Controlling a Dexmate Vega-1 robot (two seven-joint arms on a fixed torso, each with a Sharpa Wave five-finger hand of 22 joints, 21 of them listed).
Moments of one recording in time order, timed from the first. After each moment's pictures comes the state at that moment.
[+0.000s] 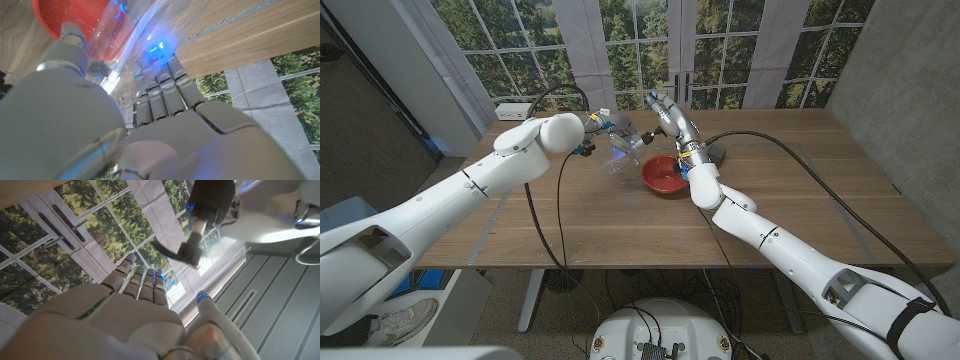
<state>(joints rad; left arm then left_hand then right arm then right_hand) 0.50 0.84 0.70 -1.92 0.38 0.29 -0.40 0.92 -0.17 0.40 -0.17 0.17 0.76 0.08 0.39 0.25 0.87 -0.02 0.33 0.28 0.96 -0.02 0.29 0.22 0.77 -0.08 0.45 0.20 -0.69 -0.36 -0.70 -1.48 -0.28 0.17 -0.55 0.10 0.10 0.44 0.03 0.18 0.22 0.04 0.19 0.19 0.20 -0.02 0.20 0.20 0.11 -0.04 0.22 0.37 0.29 -0.01 0.20 0.17</state>
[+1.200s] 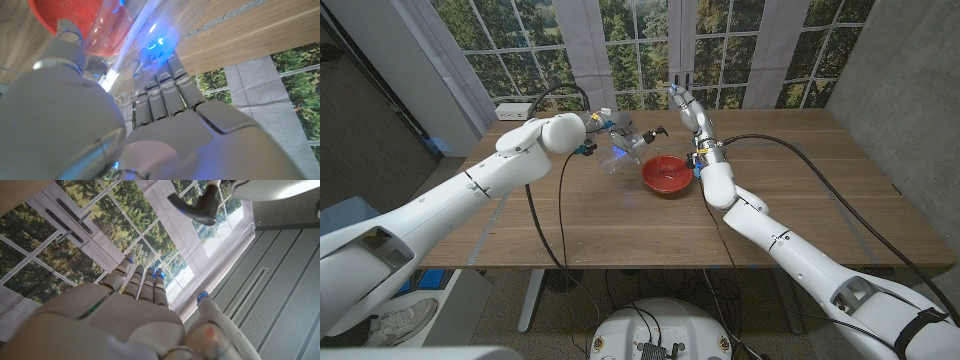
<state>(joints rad) 0.49 0.82 0.70 -1.91 0.39 0.29 -0.39 0.94 -0.19 0.39 -0.17 0.17 0.81 0.09 0.37 0.24 0.91 -0.03 0.33 0.28 0.99 -0.02 0.32 0.23 0.80 -0.09 0.51 0.22 -0.72 -0.37 -0.64 -1.48 -0.21 0.26 -0.54 0.10 0.10 0.45 0.02 0.18 0.24 0.04 0.20 0.19 0.23 -0.02 0.20 0.20 0.13 -0.04 0.23 0.36 0.31 -0.01 0.20 0.17</state>
